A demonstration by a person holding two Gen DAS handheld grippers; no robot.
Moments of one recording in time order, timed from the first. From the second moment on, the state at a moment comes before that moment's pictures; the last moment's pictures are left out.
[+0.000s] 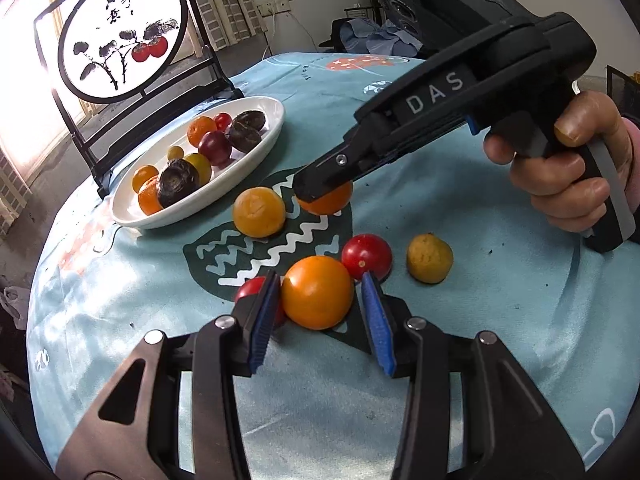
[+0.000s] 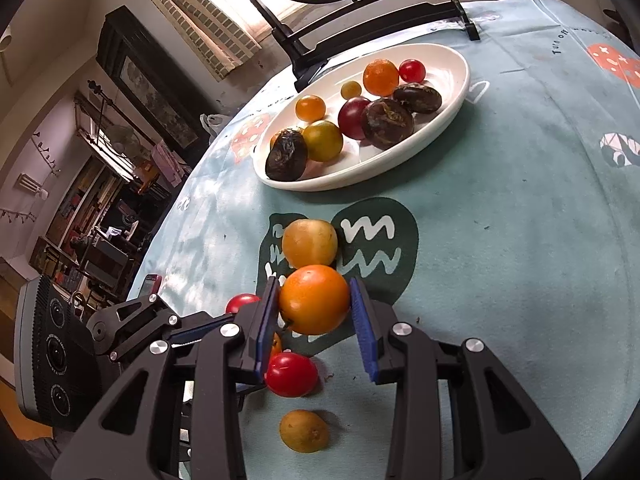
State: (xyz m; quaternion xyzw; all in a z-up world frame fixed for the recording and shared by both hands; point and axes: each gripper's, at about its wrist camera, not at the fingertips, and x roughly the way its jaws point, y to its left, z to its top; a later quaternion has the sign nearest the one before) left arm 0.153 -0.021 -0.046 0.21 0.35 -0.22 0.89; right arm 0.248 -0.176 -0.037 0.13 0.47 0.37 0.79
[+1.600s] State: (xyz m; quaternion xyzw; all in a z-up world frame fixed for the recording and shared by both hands) left arm 0.283 0.059 0.029 -0.07 0.28 -0.01 0.96; right arm 0.323 -0.162 0.008 0.15 0.31 0.33 0.88
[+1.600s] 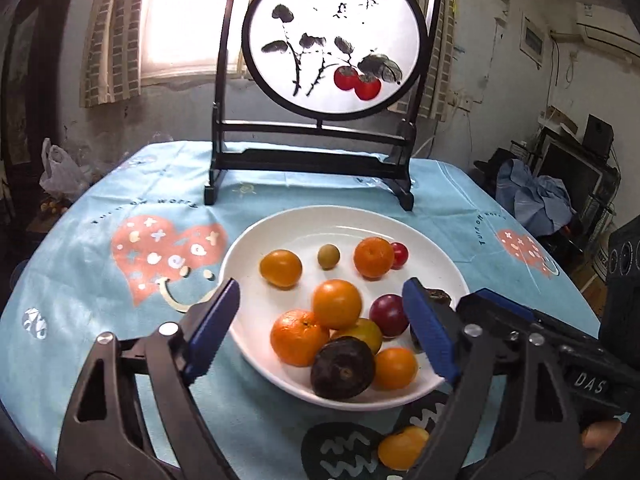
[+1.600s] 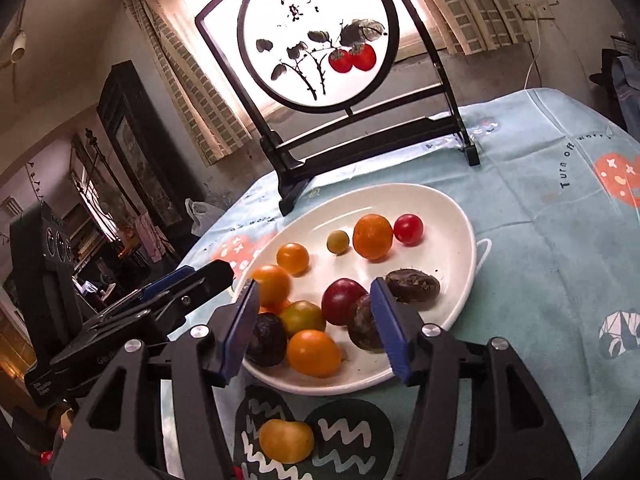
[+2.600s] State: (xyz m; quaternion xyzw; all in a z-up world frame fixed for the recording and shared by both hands) left arm 0.196 0.090 0.004 -0.07 0.33 0.05 0.94; right arm 0.263 -0.104 -0.042 -0.05 0.41 0.33 0.85
